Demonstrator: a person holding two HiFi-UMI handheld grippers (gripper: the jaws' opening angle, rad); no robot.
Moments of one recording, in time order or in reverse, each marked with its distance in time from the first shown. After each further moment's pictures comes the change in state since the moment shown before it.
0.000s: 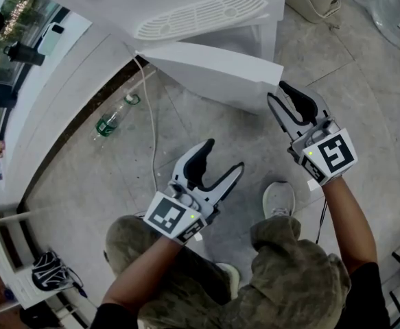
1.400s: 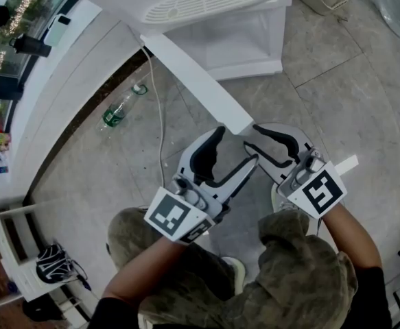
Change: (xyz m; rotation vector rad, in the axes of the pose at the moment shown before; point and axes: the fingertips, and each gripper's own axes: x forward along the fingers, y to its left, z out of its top) left arm -0.004 -0.024 0.034 -0.008 -0.096 -0.027; right arm -0.026 0.131 -0.014 0.040 0.032 0.283
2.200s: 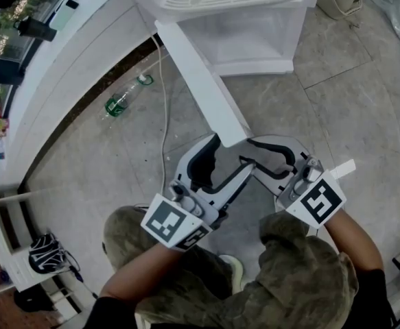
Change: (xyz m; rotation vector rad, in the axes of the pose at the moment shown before) left arm -0.037 0.017 -0.006 -0.054 -0.008 0.080; right arm 0.018 0.045 -0.008 -0.020 0.056 0.154
